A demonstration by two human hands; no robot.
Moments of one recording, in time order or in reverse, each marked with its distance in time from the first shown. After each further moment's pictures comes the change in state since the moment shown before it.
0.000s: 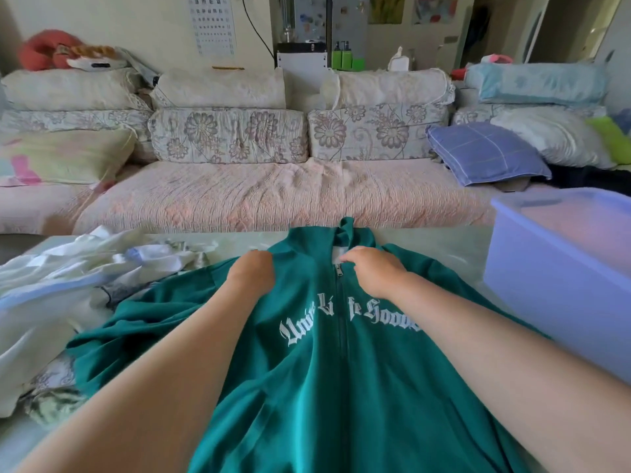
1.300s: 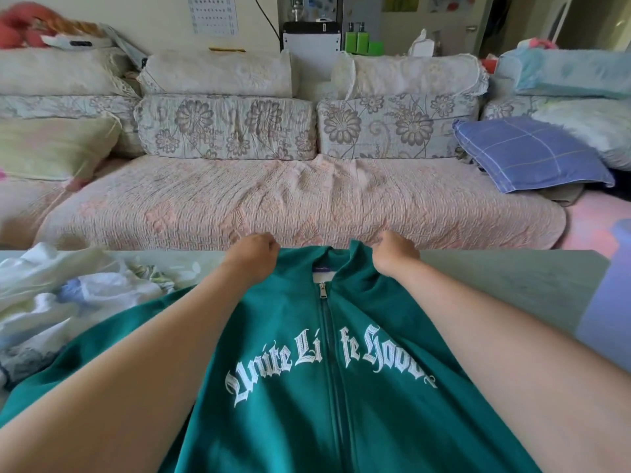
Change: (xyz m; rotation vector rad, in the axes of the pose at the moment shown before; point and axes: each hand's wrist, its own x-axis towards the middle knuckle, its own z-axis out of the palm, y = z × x) left_hand 0.158 -0.028 0.012 -0.277 0.134 -0.026; right_hand 0.205 0.062 0.048 0.265 0.172 0.515
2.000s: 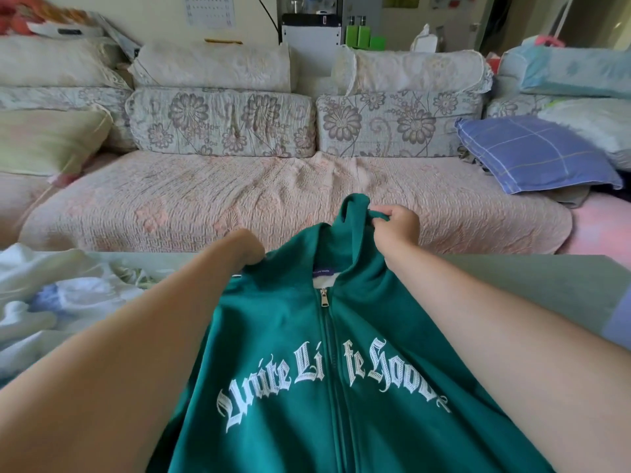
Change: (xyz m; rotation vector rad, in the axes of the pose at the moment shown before) left_hand 0.044 -0.005 -0.004 -0.216 -0.141 -0.380; right_hand 0.028 -0.027 -0.003 0.889 0.256 0.094
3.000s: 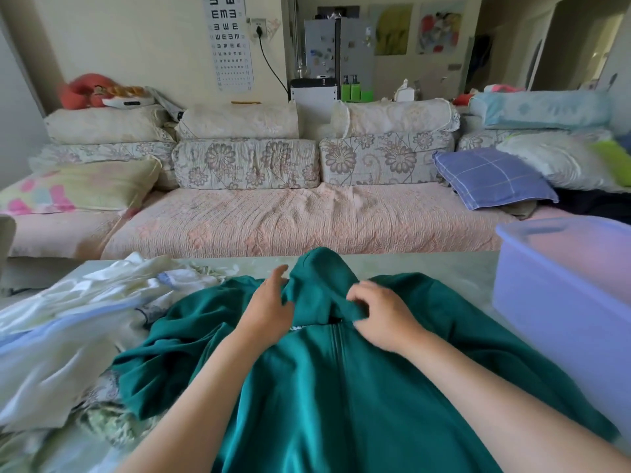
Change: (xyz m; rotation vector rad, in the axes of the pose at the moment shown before) left_hand -0.287 -0.059 -0.020 -0.234 0.075 0.426; right_hand -0.263 -0.035 -0.160 -0.487 -0.564 -0.637
